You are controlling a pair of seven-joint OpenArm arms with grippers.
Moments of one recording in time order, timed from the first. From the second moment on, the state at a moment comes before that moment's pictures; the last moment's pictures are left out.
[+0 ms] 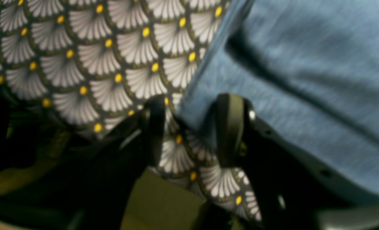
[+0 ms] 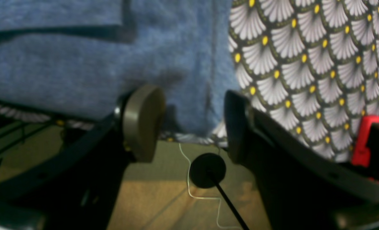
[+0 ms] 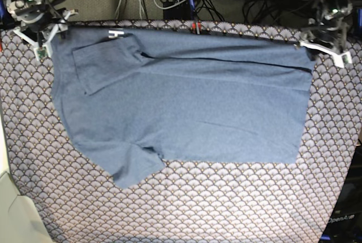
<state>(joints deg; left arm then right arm) 26.3 -13.3 -27.0 95.7 -27.4 -0.8 31.6 -29.6 7.3 31.3 106.5 -1.5 34.2 -43.3</state>
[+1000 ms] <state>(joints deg) 18.2 -12.4 -39.3 97.7 -28.2 -0.6 31.6 -20.3 6.8 42.6 106.6 -1.7 34.4 -43.8</state>
